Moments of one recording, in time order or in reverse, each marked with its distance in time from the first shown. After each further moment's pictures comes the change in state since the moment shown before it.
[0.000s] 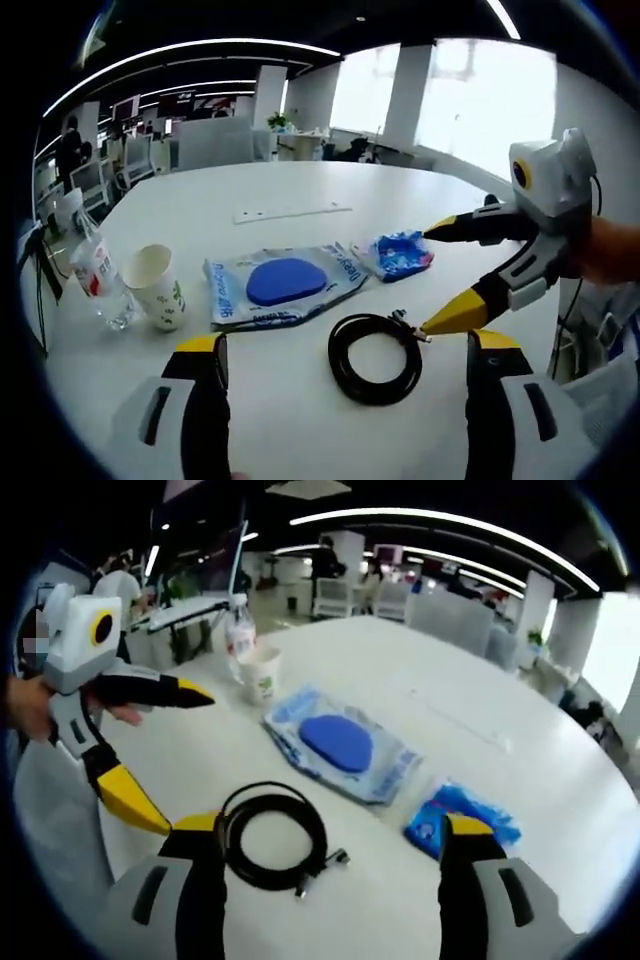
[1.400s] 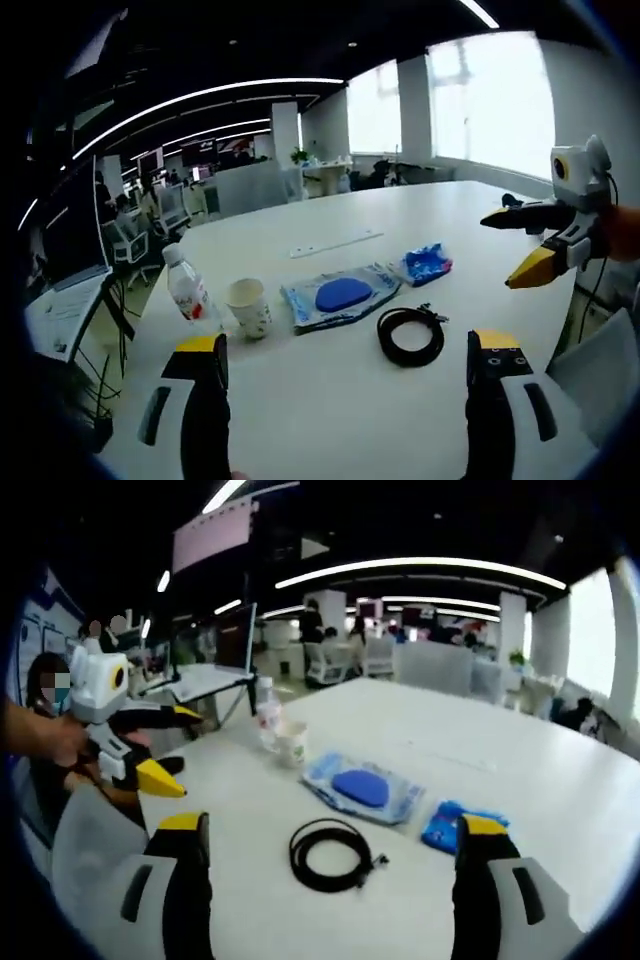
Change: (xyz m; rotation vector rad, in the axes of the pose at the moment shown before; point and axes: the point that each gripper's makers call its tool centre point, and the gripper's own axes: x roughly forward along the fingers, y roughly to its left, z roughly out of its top) left arm -0.123 0.024 0.017 0.140 -0.125 0.193; right arm -0.098 0.051 0.026 0.104 -0.284 0.003
